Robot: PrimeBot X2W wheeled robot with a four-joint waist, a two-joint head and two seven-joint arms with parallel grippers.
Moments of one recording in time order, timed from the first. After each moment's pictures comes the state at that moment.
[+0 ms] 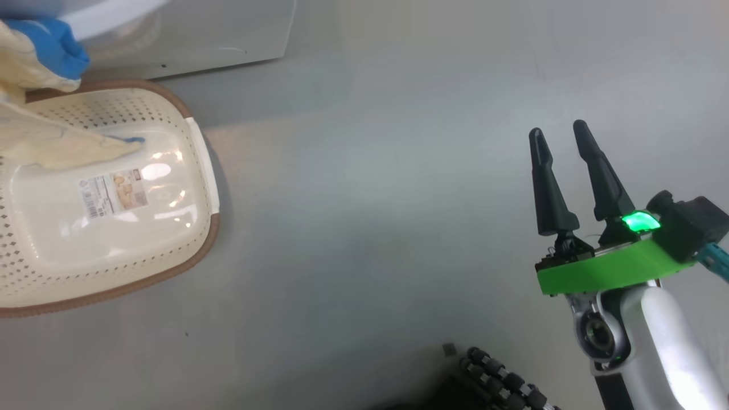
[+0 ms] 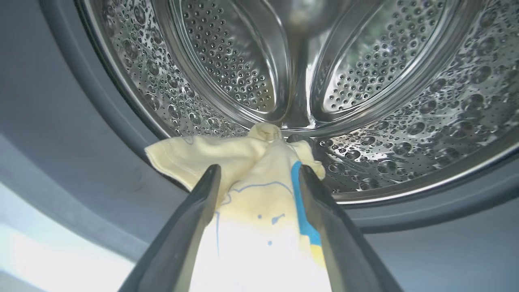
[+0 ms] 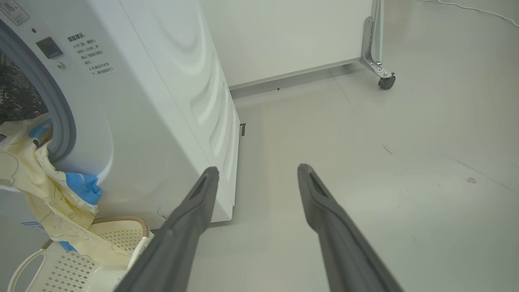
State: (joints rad) left arm -1.04 0.55 -0.13 0.68 -0.52 0.06 -0.18; right arm -0.23 -0.04 0.15 -0.02 0.38 0.13 -0.26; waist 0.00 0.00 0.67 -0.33
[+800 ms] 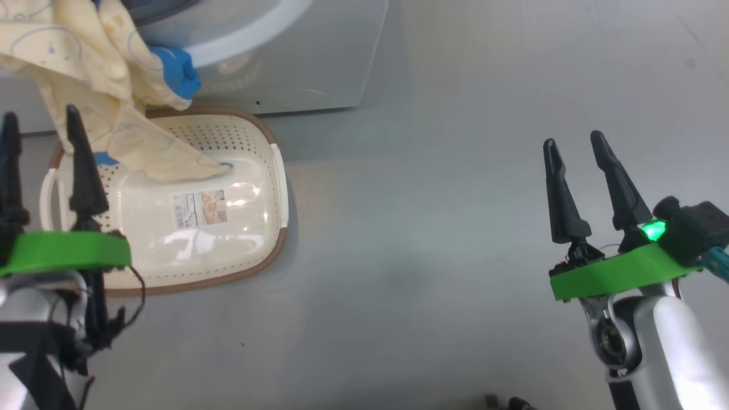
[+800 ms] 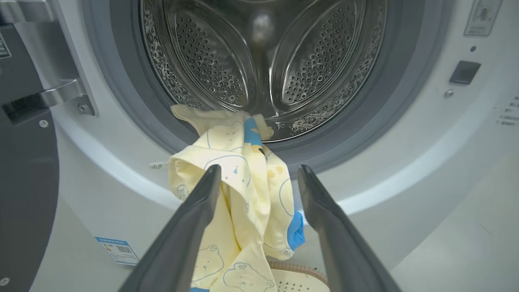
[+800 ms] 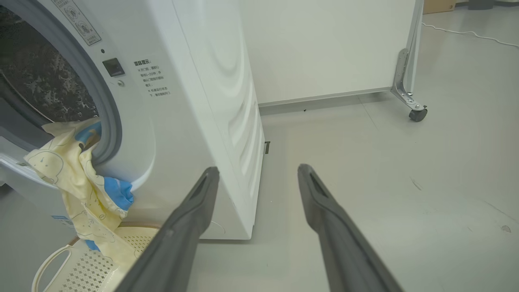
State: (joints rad) left arm -0.45 0.42 -0.18 0.12 -0.48 0.24 -0.25; right arm -0.20 -0.04 0.08 -0.02 0.28 0.13 -0.21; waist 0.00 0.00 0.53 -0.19
